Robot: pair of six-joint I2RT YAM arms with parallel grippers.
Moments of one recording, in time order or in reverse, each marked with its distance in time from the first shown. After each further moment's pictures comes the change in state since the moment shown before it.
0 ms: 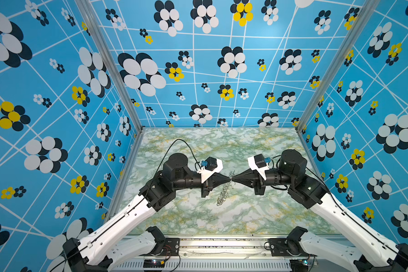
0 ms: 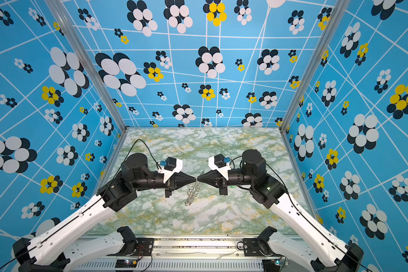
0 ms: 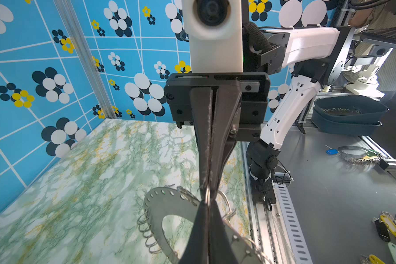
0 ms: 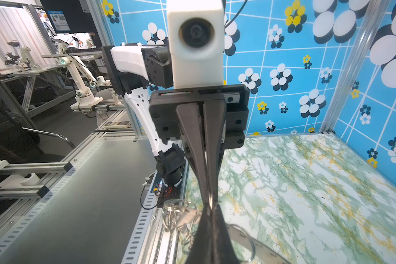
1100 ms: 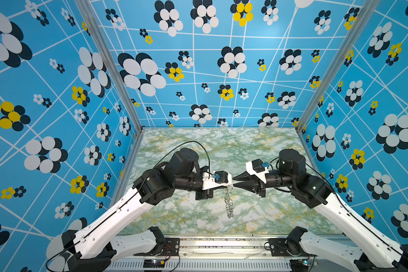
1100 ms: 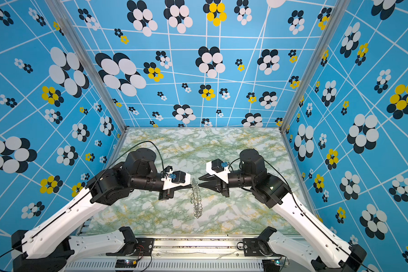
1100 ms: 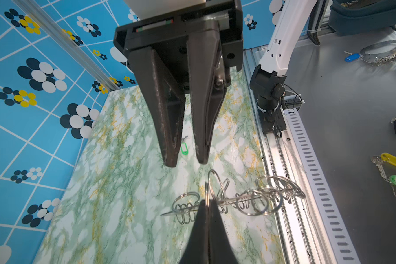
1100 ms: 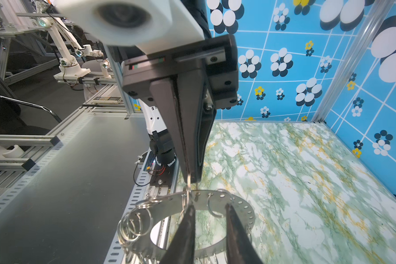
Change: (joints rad) left arm -0.117 0.117 0.360 -0.645 -0.219 0.462; right arm 0.024 0.004 0.080 -0.232 0.064 -0.196
